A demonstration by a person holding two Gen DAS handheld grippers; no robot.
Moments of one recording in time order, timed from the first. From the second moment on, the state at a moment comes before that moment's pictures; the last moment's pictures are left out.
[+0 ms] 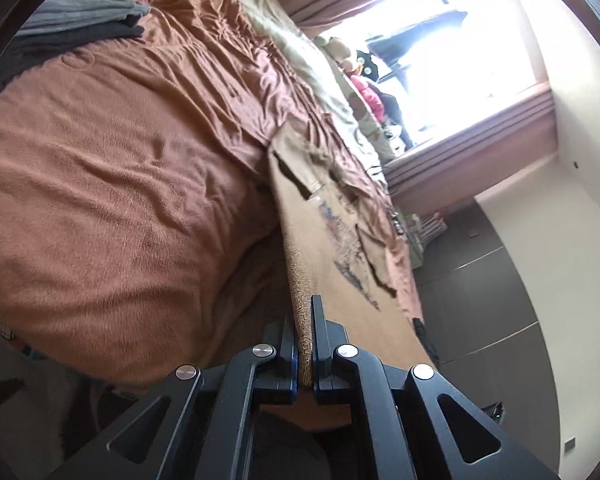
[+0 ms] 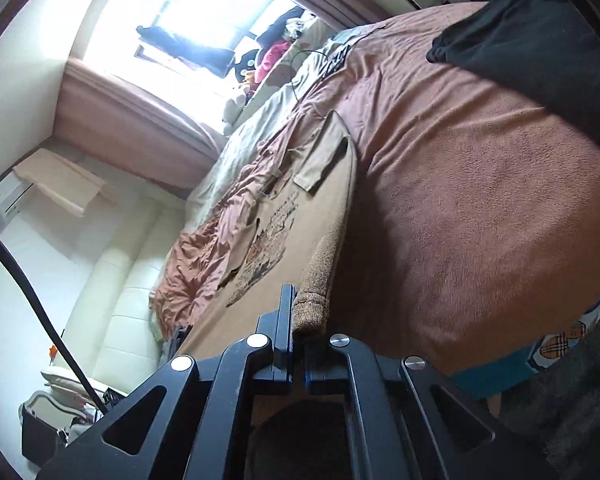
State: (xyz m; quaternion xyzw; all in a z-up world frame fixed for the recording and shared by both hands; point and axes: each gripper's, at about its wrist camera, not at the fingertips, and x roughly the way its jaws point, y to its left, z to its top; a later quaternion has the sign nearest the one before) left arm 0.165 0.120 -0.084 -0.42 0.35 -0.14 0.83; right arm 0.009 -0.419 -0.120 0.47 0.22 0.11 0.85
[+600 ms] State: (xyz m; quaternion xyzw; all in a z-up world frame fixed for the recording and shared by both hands) left arm 0.062 0.133 -0.057 -0.43 0.30 -0.17 0.83; right arm -0.050 -0.422 -0.105 0.43 0.19 0.14 0.87
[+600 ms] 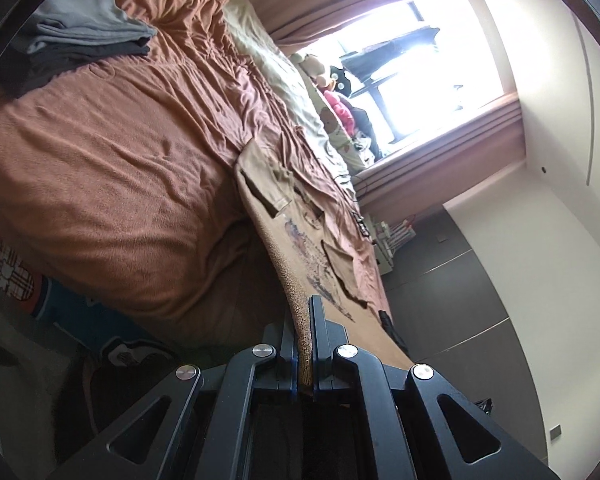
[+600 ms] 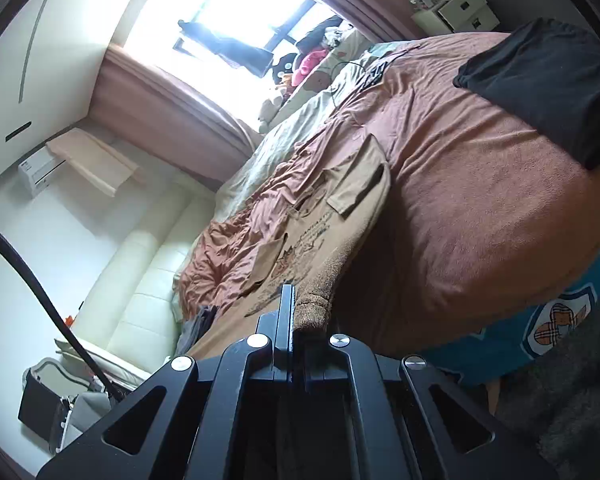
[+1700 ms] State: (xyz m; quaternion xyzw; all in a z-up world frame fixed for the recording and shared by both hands) left arm 0.027 0.141 0.061 -0.43 0.16 -0.23 0.86; right arm -0.004 -0.444 -0.082 0.42 0.08 0.19 0.88
